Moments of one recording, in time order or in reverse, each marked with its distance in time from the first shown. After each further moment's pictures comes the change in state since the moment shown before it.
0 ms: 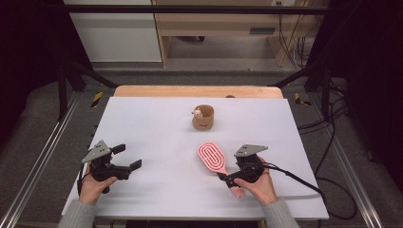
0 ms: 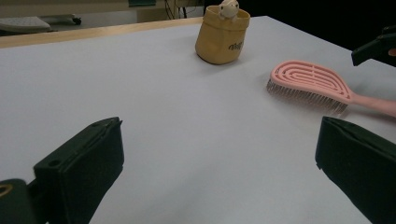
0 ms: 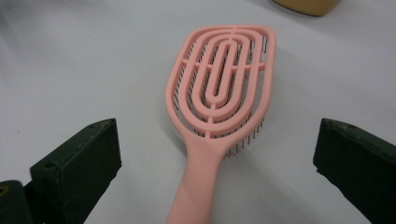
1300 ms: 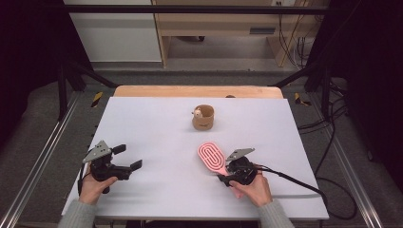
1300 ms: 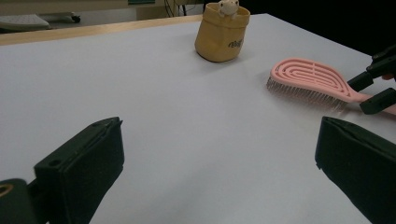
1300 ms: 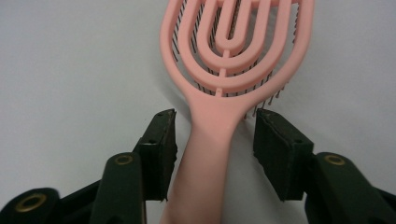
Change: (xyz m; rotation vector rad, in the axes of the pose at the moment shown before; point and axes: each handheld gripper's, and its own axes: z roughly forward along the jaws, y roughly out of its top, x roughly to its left) left arm 0.000 -0.001 0.001 0.007 -0.002 0.001; right arm 0.006 -0.008 0.023 0.191 -0.023 -0.009
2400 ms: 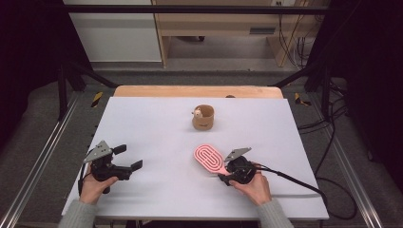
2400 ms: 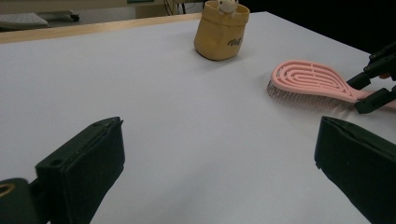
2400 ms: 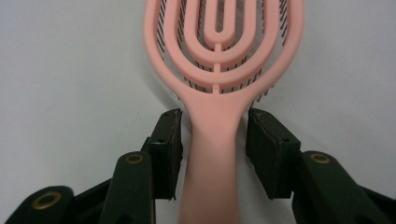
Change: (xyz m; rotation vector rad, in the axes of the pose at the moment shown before) left arm 0.000 0.000 0.001 0.007 -0.002 0.003; right arm -0.001 0.003 0.004 0.040 -0.013 -0.064
